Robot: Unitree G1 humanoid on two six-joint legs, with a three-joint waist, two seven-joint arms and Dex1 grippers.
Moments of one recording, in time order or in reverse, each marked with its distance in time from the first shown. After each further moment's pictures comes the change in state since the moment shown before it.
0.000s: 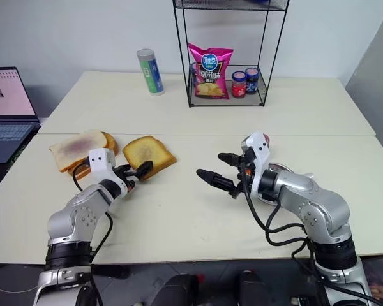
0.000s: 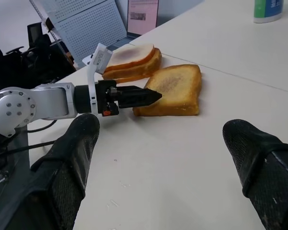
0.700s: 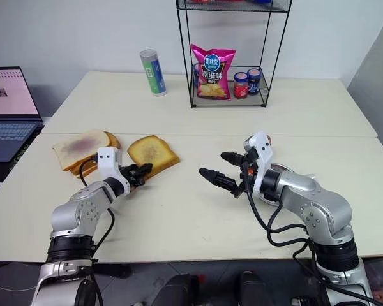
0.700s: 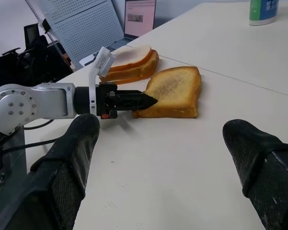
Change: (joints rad) left arm -0.021 0.023 -0.062 0.029 0.110 0.000 -0.070; right arm 0.008 -0.005 -0.010 -0.006 0.000 -0.003 -0.003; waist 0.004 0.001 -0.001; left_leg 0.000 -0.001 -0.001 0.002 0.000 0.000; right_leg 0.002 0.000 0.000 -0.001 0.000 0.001
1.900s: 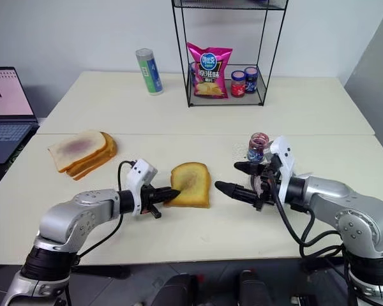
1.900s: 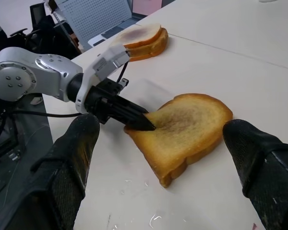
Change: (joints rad) left arm 0.098 0.202 -0.288 -0.372 -0.089 0.238 -0.303; right arm 0.079 -0.200 -0.114 -0.138 0.227 0.129 0.025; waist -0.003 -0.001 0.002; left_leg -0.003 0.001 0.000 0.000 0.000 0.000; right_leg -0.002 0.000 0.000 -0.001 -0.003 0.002
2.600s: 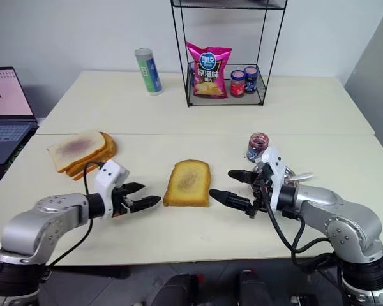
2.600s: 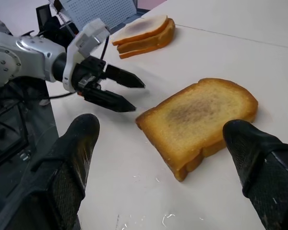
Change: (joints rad) left arm 0.137 0.193 0.211 -0.140 -0.034 0.056 -0.054; right arm 0.053 0.037 0.070 0.004 -0.043 -0.047 0.003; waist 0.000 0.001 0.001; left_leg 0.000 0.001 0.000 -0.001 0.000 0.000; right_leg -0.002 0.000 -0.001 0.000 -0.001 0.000
